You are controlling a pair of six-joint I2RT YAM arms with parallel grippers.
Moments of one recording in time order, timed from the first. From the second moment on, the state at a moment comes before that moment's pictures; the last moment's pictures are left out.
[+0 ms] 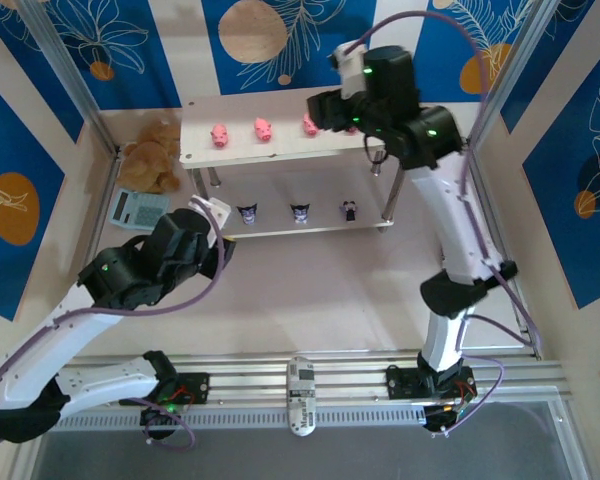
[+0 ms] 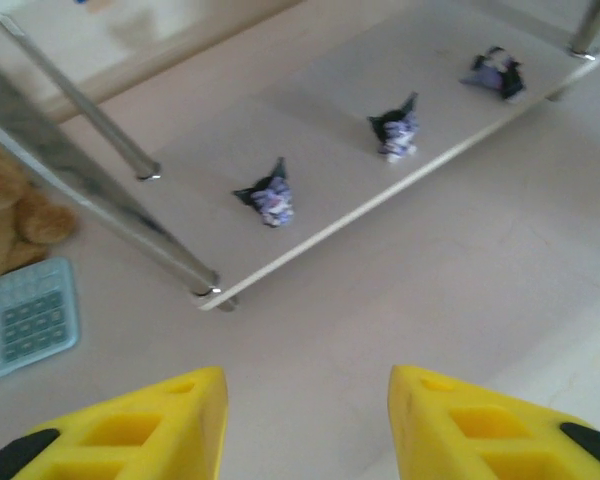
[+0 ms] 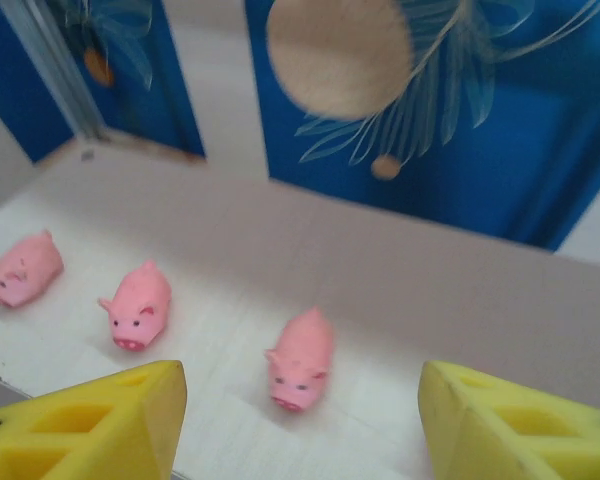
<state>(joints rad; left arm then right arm) -0.85 0.97 1.32 -1.05 -0.43 -0.15 0.52 1.80 2.52 -1.06 0.05 0.06</state>
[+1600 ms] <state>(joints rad) -0.29 1.46 1.93 -0.96 0.18 -0.05 0.05 1.11 1.49 -0.97 -0.08 0.19</state>
